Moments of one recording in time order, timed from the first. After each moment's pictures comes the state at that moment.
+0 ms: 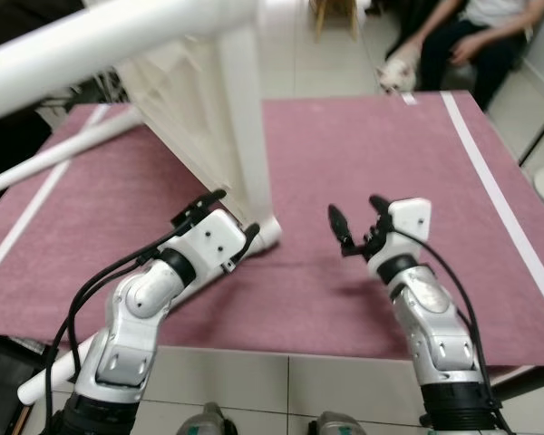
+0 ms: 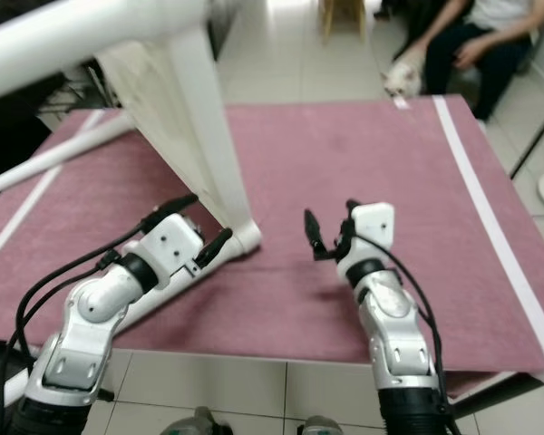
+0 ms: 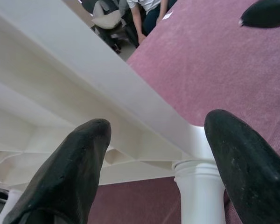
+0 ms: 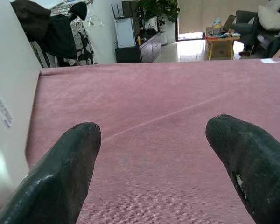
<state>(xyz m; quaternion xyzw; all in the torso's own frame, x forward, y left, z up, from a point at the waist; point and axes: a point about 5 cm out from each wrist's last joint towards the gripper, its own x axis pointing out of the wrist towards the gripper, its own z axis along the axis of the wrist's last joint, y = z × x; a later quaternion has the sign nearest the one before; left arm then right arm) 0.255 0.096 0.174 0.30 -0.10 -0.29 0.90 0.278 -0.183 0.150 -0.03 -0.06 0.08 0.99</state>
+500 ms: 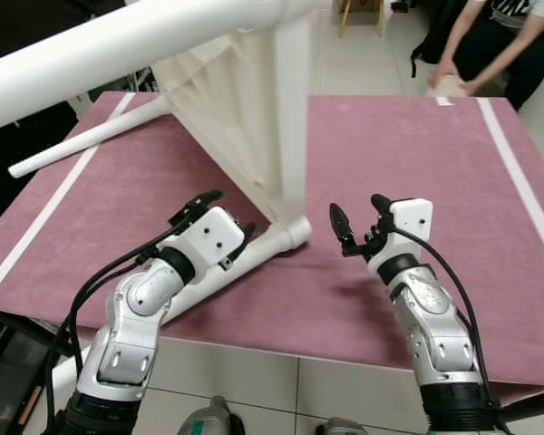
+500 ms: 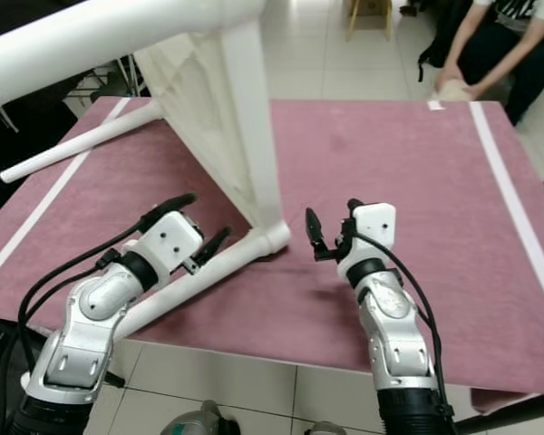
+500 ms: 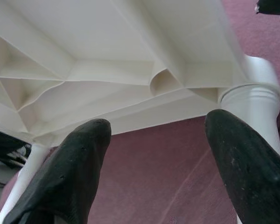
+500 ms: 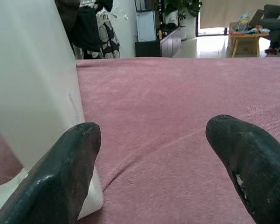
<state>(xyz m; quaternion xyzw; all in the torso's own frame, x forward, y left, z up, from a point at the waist) 0.259 0.104 0.172 0.30 -0.08 -0.27 0.91 0.278 -0.176 0.149 -0.02 -0.06 0.10 0.99</state>
